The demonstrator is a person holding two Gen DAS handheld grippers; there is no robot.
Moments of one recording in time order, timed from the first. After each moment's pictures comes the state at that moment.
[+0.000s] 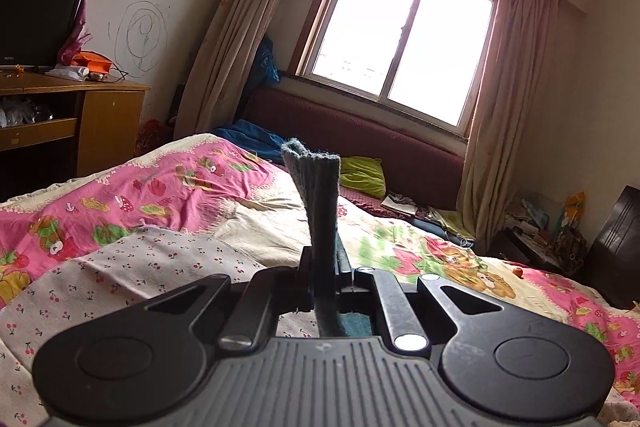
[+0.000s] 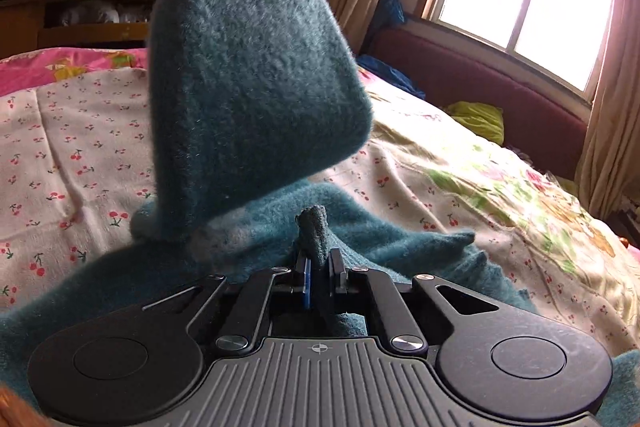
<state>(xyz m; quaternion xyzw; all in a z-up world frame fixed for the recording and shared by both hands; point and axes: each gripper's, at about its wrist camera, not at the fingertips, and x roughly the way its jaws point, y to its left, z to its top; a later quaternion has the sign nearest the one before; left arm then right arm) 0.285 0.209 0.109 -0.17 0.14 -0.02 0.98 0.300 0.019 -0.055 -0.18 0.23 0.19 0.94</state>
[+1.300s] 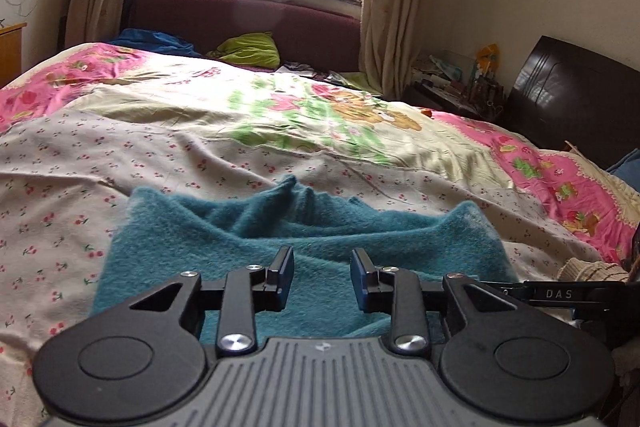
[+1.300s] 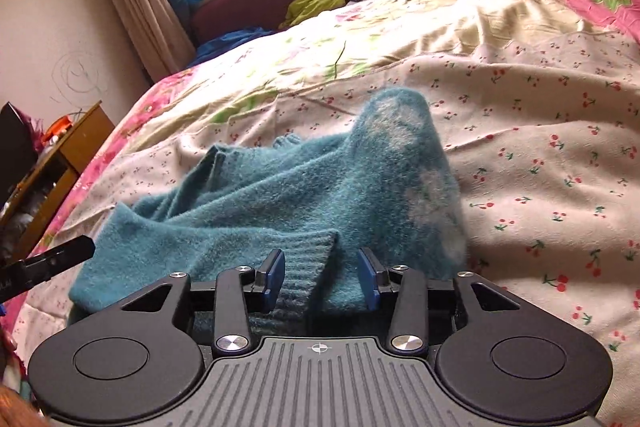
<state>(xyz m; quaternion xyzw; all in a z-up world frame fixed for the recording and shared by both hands) 0.270 0.055 0.011 -0.08 0.29 -0.17 0.94 0.266 -0.252 -0.047 0.20 0.36 0.06 0.91</state>
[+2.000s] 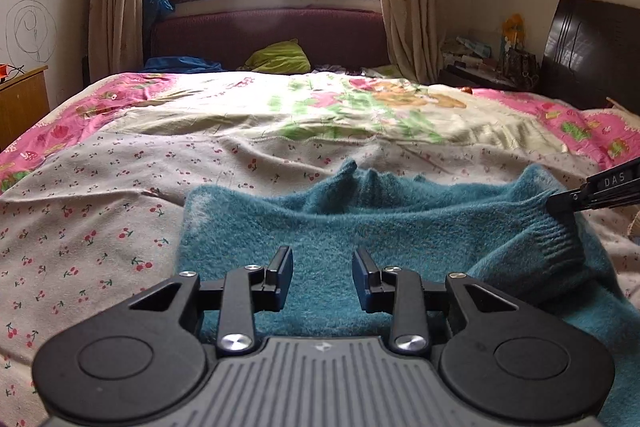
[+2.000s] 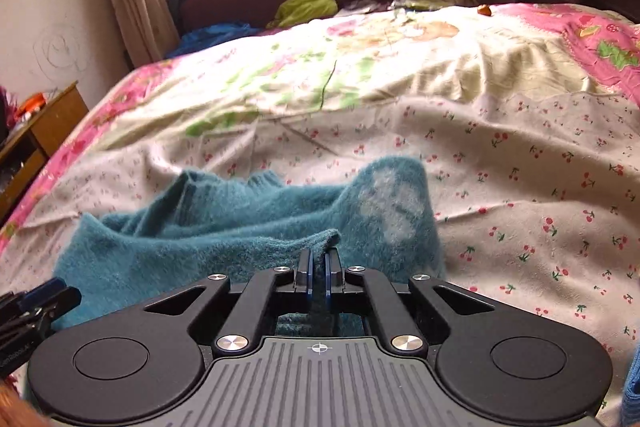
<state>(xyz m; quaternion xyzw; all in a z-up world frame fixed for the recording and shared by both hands) 0.284 0.050 -0.028 0.02 0.28 -0.12 0.95 0.315 -0.250 -0.030 0.13 0.38 0.03 0.92</state>
